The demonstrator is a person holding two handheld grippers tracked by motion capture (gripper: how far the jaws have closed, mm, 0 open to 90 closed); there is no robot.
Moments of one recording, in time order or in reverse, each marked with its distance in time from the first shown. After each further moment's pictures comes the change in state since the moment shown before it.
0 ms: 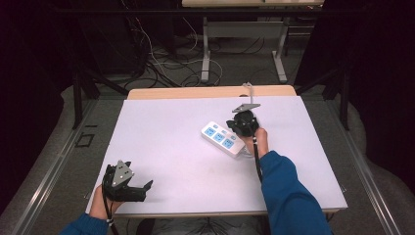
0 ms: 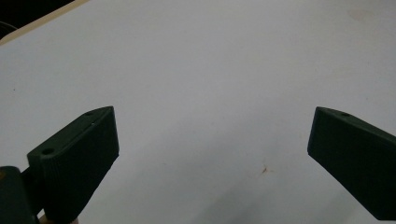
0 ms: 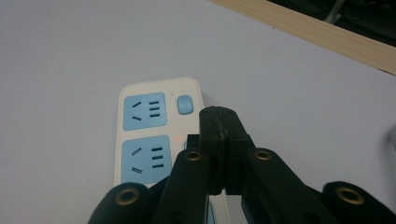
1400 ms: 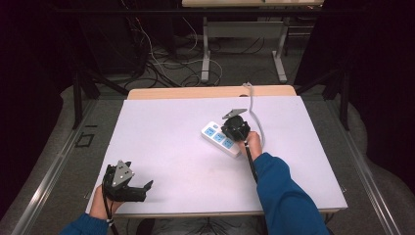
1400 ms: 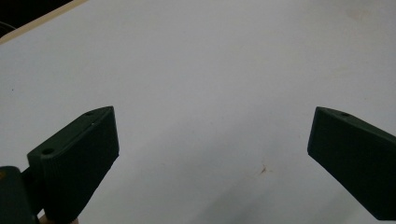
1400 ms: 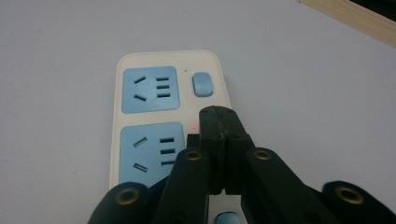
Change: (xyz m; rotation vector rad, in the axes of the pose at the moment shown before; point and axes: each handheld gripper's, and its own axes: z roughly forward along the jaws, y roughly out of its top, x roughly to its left) left arm 0.000 0.000 0.000 -0.001 -0.002 0.000; right arm 0.017 -0.009 0.029 0.092 -0.021 -0.067
